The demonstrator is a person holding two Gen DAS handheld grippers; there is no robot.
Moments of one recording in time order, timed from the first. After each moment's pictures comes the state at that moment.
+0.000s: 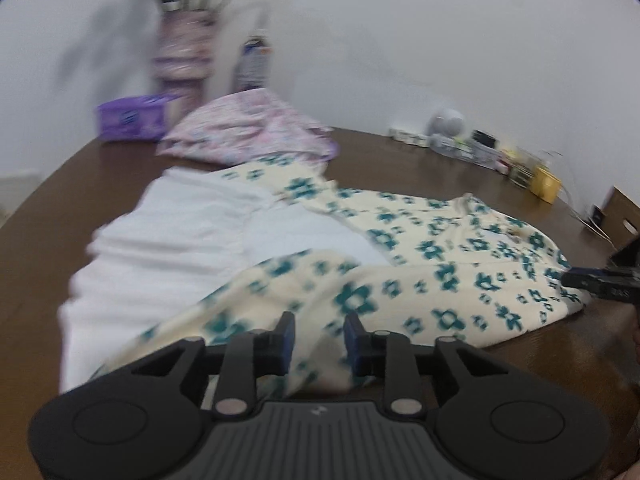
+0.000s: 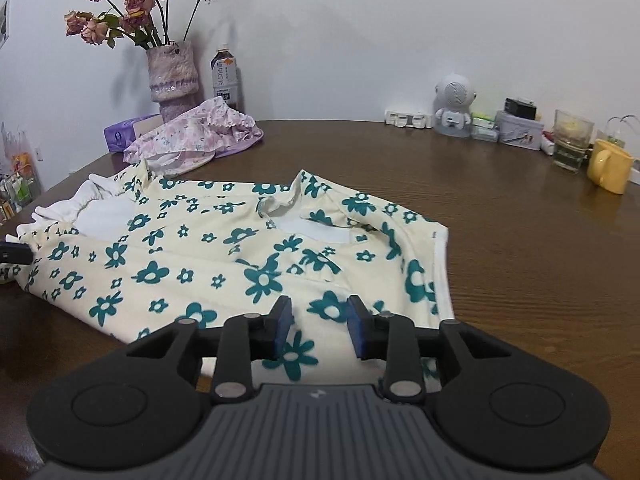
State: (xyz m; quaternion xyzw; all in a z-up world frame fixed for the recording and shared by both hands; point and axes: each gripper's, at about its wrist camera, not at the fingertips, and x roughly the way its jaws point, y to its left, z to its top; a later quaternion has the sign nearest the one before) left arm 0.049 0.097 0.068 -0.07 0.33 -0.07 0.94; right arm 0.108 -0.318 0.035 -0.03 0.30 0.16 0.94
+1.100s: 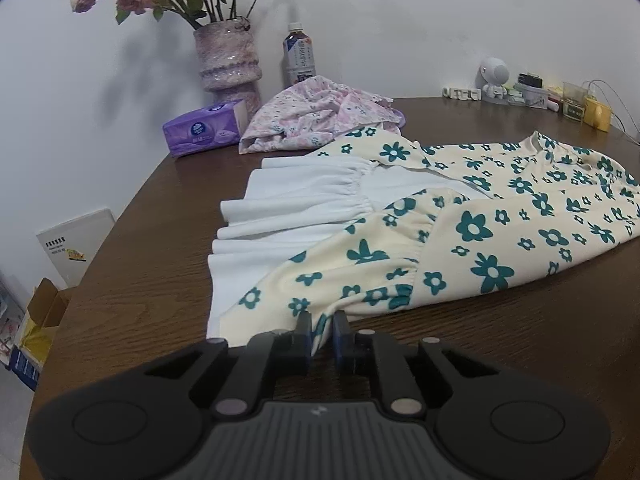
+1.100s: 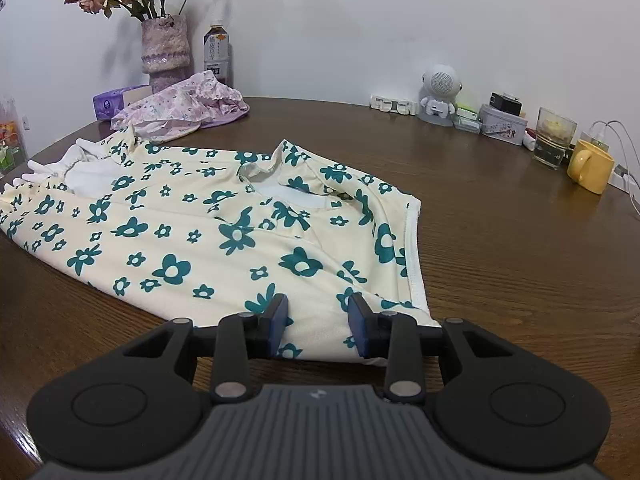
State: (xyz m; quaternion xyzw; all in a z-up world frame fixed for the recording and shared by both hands) left arm 0.029 0.135 0.058 0.07 0.34 0.00 0.94; right arm 0.094 -0.328 0.024 -0.06 0.32 0.14 0.94
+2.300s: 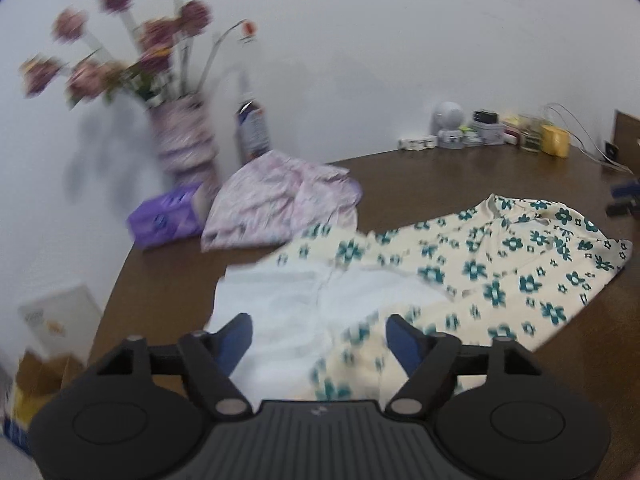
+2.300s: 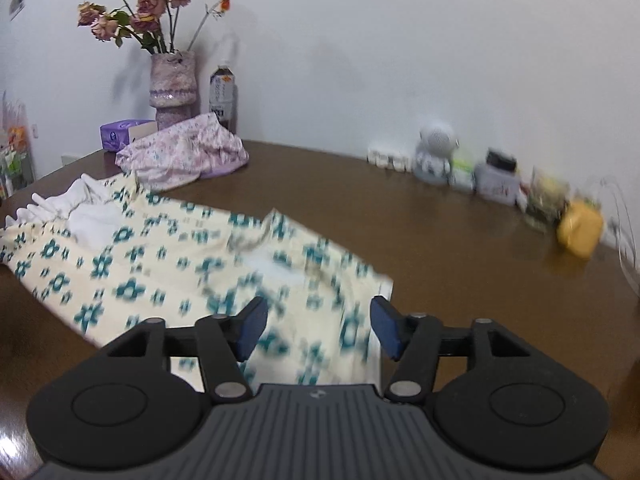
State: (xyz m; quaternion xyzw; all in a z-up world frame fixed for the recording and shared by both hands) left arm 0.080 0.106 0.145 0.12 0.28 -0.08 0.95; right arm 0.115 -0.339 0.089 -0.10 0.27 0.16 0.95
